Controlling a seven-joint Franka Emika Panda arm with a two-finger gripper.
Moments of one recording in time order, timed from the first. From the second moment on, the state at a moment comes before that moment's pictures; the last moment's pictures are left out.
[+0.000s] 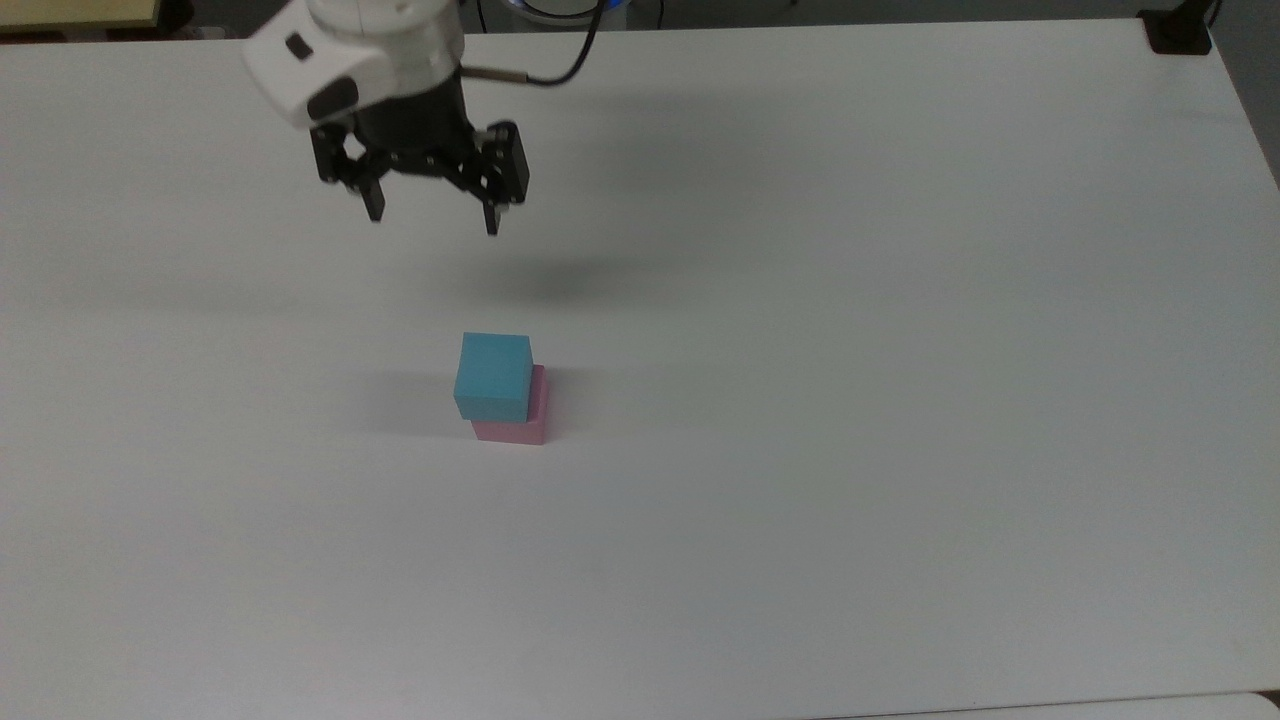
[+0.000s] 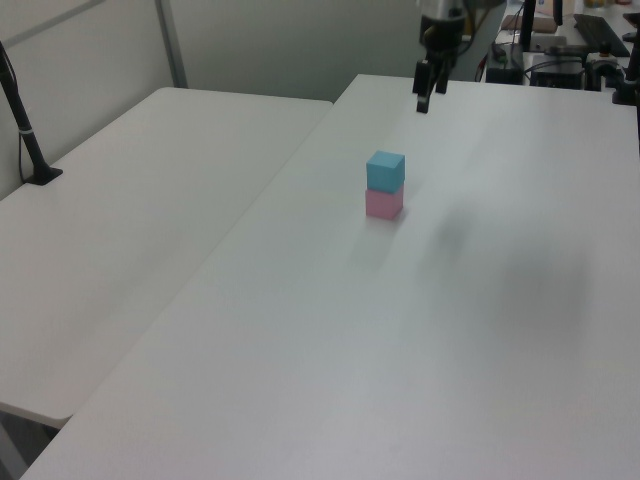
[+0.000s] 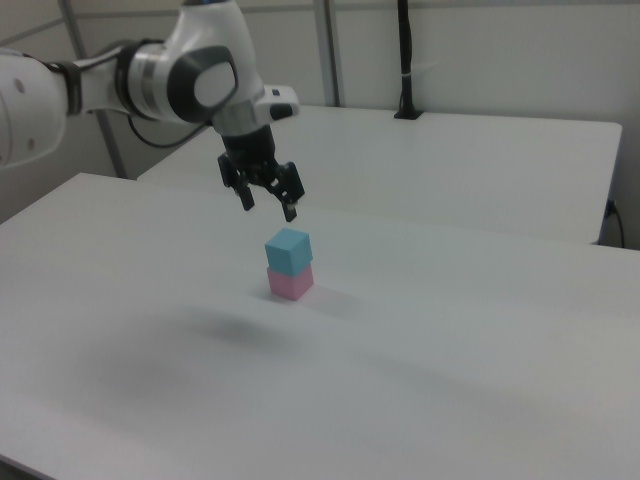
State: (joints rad) arm -0.02 0.23 -0.05 -1.57 -0.02 1.90 0.02
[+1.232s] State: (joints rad) arm 0.04 0.48 -0.04 -1.53 -0.03 2.19 0.08
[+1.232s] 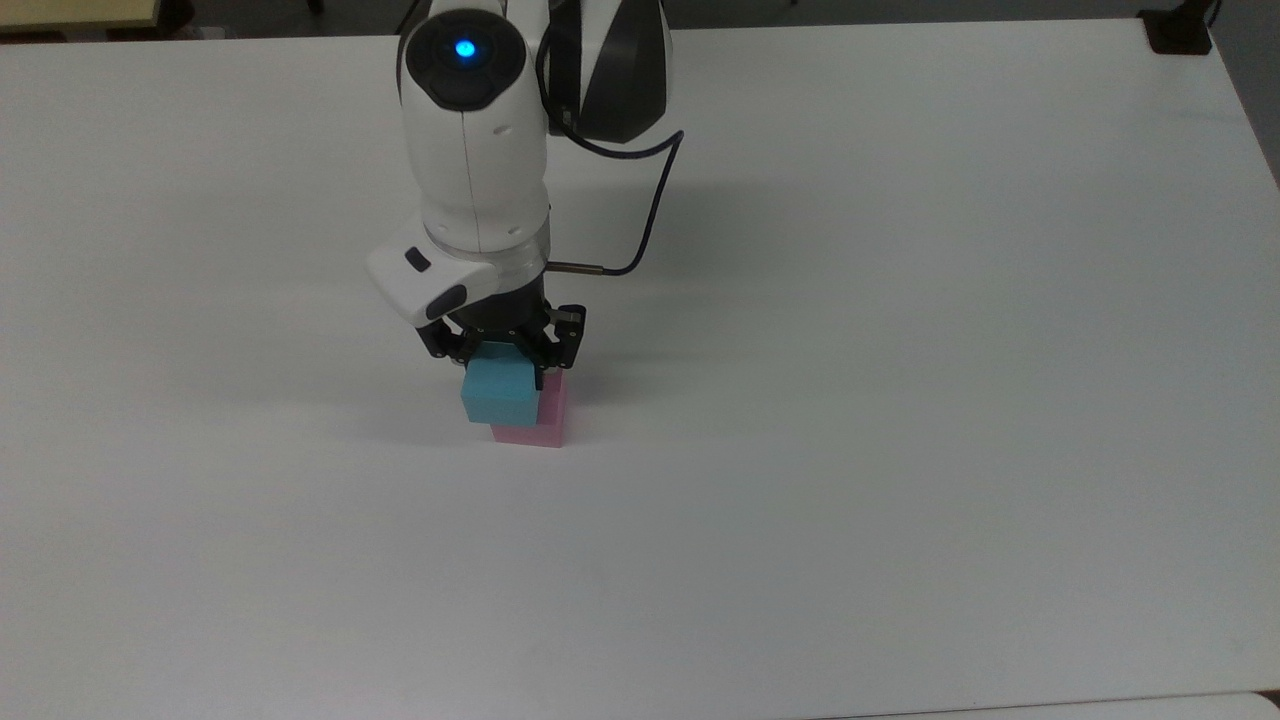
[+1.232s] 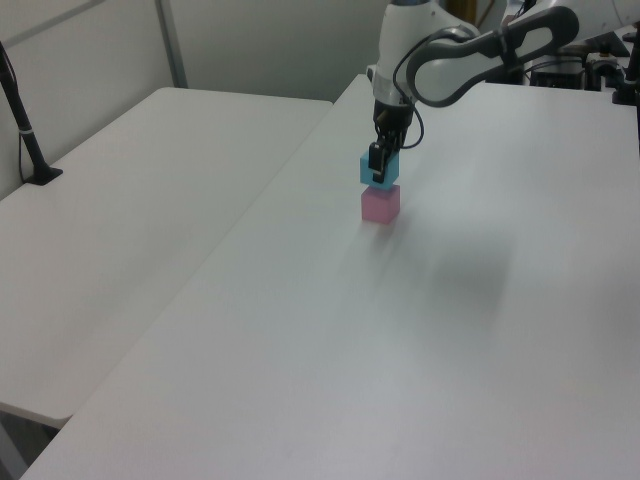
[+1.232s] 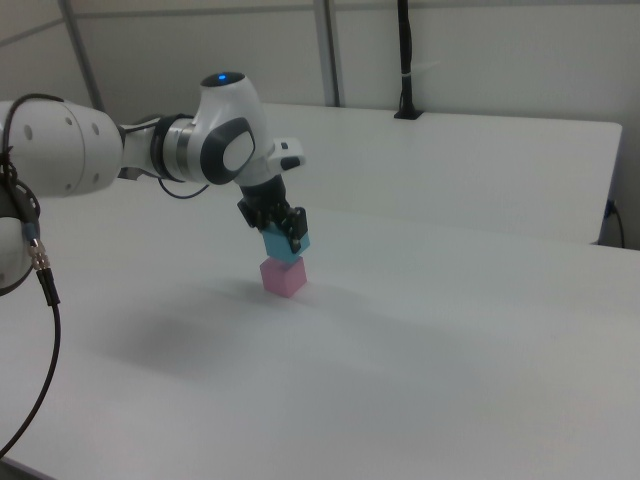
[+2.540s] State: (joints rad) arm -0.20 0.57 -0.05 -1.53 -0.10 2.30 -0.09
